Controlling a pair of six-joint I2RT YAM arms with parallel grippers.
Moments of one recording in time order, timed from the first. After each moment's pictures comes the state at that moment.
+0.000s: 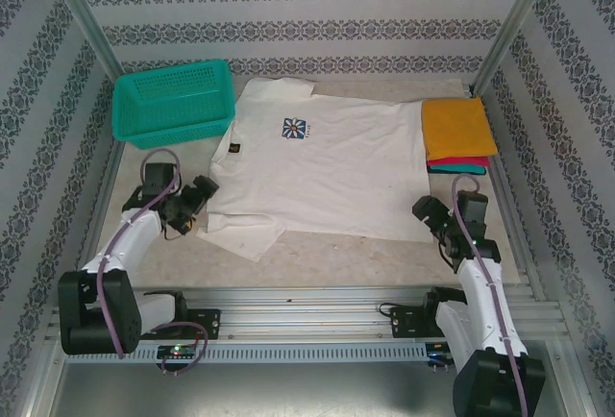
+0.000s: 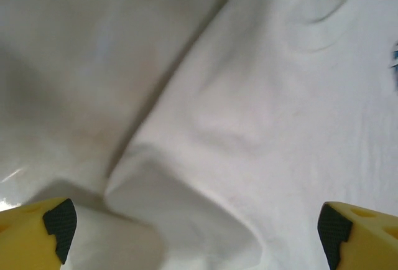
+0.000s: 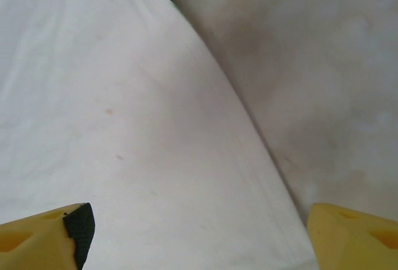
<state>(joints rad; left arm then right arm) 0.07 1.19 0.72 -0.50 0.27 -0.83 -0.17 0.76 0.44 -0.49 -0.15 0.60</state>
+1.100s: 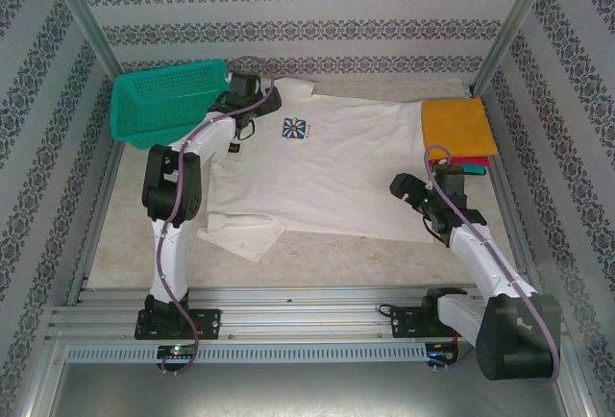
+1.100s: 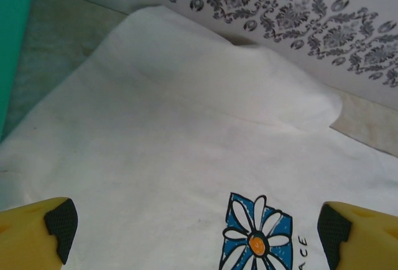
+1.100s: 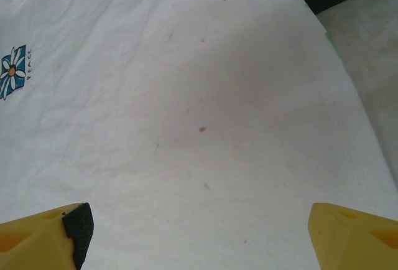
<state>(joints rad) -0.24 2.20 1.80 -0.24 -0.10 -0.54 0.01 1.05 0.54 -0.25 -0.16 0.58</state>
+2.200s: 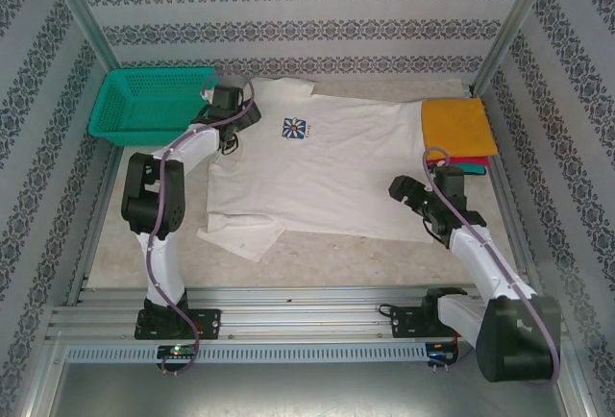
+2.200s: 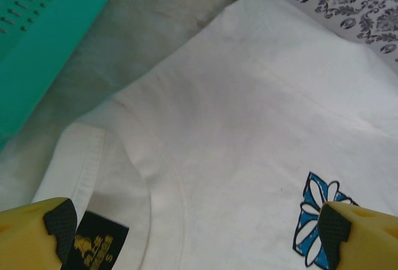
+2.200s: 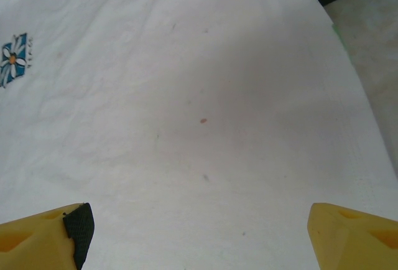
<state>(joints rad) -0.19 2.01 1.50 -0.22 -0.17 -0.64 0.01 1.08 0.55 -0.26 -0.17 0.53</state>
